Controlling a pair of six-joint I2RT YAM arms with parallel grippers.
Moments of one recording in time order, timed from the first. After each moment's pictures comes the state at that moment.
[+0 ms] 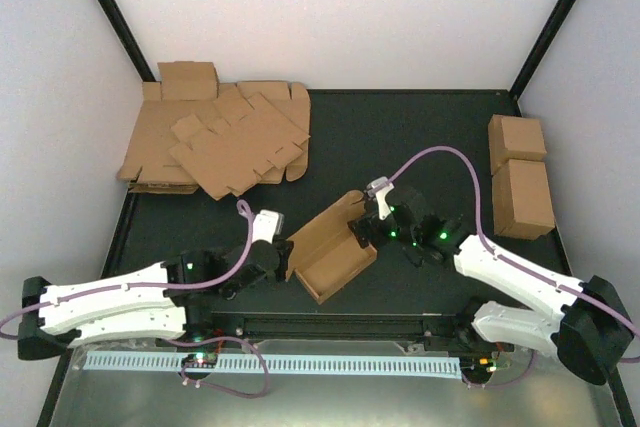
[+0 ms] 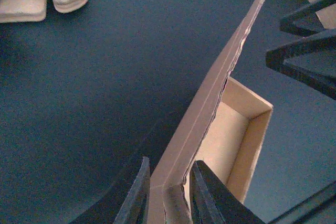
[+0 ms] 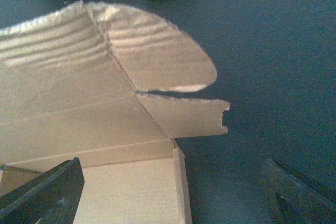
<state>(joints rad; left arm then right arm) -1.28 0.79 0.68 -0.66 -0.51 -0.87 0.78 1.10 0.66 -0.28 0.00 0.27</state>
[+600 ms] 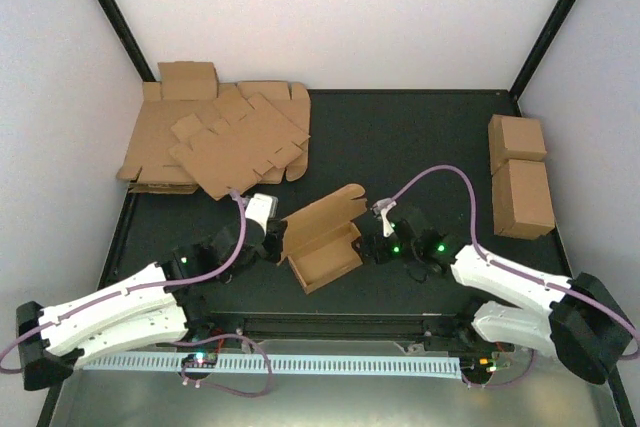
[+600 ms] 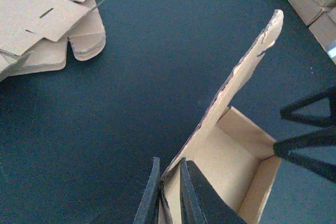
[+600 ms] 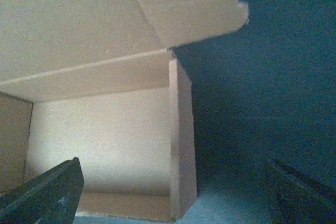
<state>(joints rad) -1.05 0.74 0.62 -0.49 -0.42 -0.61 0.78 1.08 0.49 -0.22 -0.06 0.42</state>
